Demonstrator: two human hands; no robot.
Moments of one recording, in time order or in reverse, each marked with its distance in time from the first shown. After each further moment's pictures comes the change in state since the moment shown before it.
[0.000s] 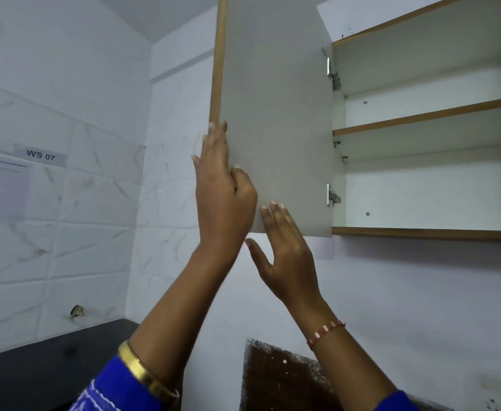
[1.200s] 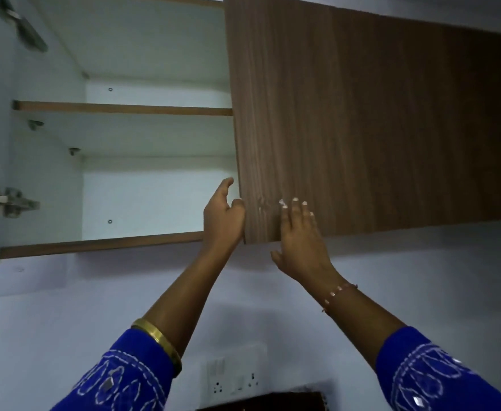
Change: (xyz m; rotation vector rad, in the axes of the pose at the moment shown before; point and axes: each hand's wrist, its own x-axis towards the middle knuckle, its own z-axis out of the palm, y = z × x) left_hand -0.131 0.208 0.404 -0.708 -0.615 -0.324; right_hand -0.044 0.373 -0.351 -1.031 -0.522 0.457
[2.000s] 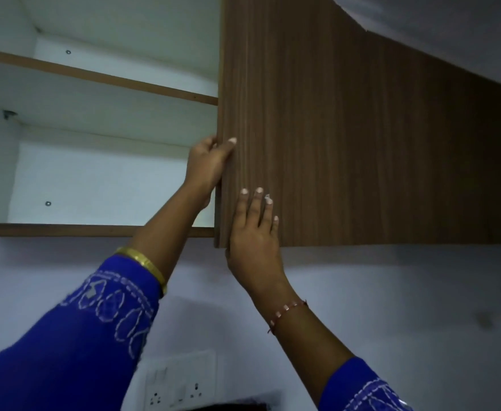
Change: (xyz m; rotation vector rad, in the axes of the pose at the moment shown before) left_hand 0.068 0.029 0.041 -0.435 -0.093 -0.062; right_hand 0.011 -0.007 0.013 -0.168 0.270 0.053
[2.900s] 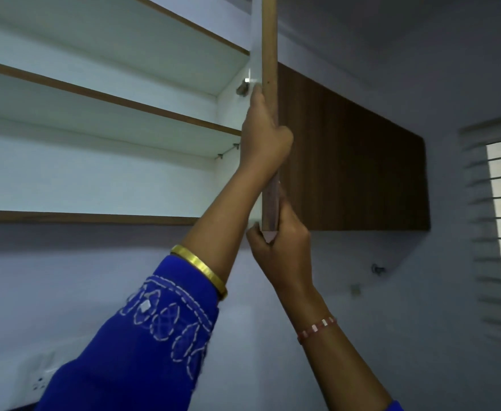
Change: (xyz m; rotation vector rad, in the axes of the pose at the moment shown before) left_hand -0.133 0.142 0.242 -0.011 -0.128 0.275; right_hand -0.083 0.211 -0.200 0.623 0.161 0.199
